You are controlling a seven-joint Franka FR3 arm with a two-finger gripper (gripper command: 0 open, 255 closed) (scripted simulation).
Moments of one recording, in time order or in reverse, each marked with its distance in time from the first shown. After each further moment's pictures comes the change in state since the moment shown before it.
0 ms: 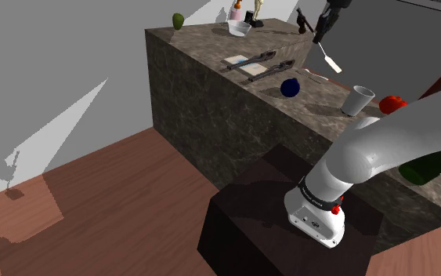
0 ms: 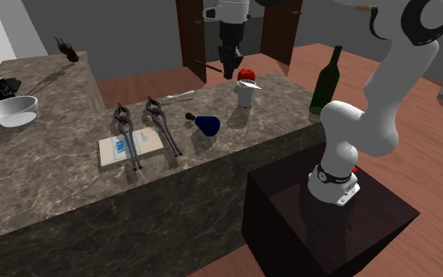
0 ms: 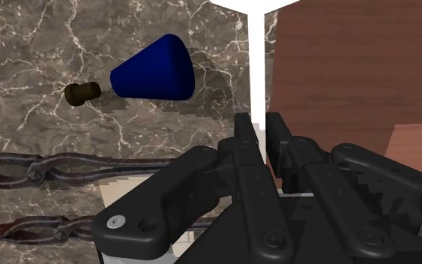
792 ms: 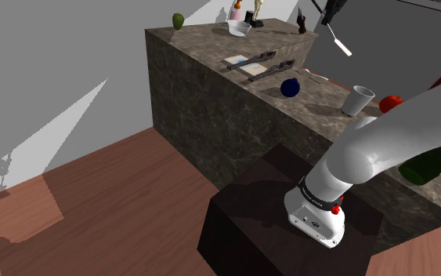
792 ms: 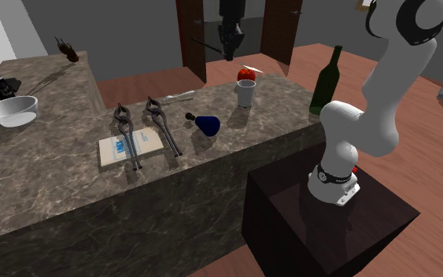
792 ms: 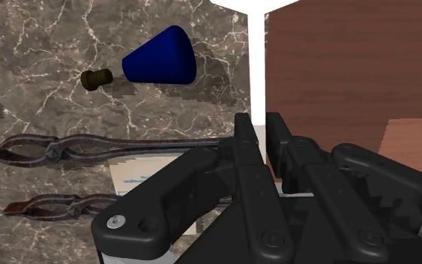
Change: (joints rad) arm 0.019 0.062 0.001 0.214 0.031 -0.157 -0.022
